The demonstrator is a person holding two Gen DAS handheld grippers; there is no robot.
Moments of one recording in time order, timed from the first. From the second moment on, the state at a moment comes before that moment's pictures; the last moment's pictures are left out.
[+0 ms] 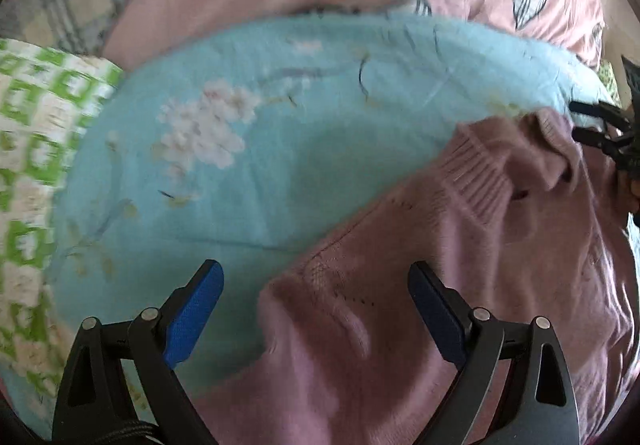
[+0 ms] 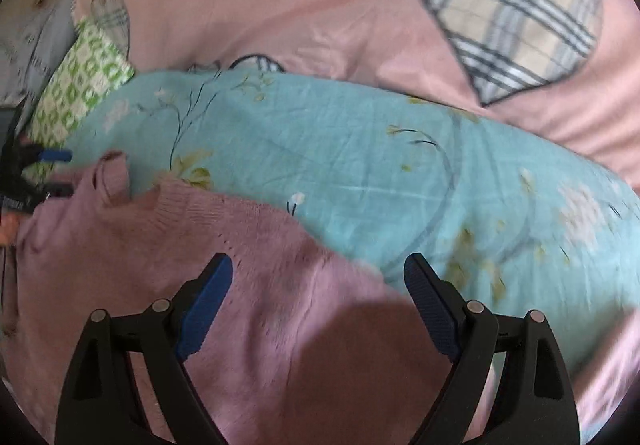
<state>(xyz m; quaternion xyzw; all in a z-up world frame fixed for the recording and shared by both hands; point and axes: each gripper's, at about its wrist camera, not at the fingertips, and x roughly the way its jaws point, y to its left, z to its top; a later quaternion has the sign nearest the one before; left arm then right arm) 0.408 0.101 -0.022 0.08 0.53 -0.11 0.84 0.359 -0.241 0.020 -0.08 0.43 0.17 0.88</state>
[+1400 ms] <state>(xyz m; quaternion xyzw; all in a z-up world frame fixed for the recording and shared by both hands) 0.271 0.046 0.040 0.00 0.45 -0.05 0.89 0.208 -0.440 0.061 0.18 0.32 -0.08 0.93</state>
